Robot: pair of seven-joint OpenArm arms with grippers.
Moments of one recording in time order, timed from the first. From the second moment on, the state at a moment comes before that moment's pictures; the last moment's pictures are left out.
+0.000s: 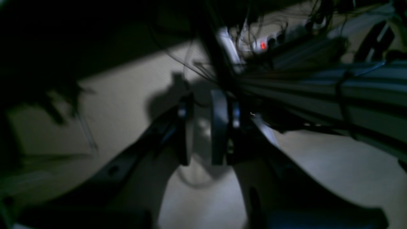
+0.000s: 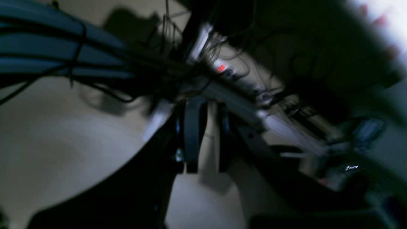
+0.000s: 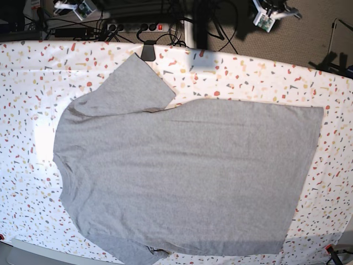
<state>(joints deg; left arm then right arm) 46.0 4.6 -16.4 110.1 15.5 -40.3 22.7 -58.3 23.1 12.9 111.4 7.5 34.1 -21.2</state>
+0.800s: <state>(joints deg) 29.8 -21.5 -16.3 123.4 26.2 -41.3 14.1 -52.7 26.6 18.8 133.5 -4.0 30.7 -27.3</state>
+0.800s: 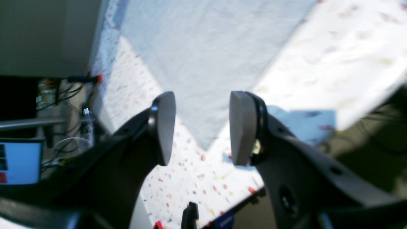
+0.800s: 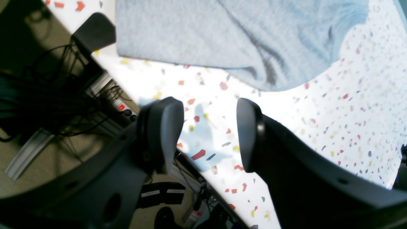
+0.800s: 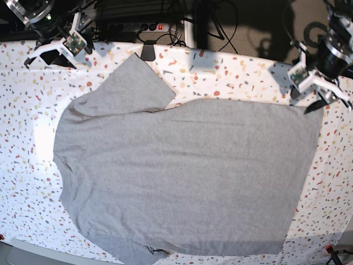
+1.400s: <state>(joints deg) 8.9 -37.3 -1.0 87.4 30.9 -41.1 9.8 -52.2 26.2 18.8 133.5 -4.0 30.7 -27.6</state>
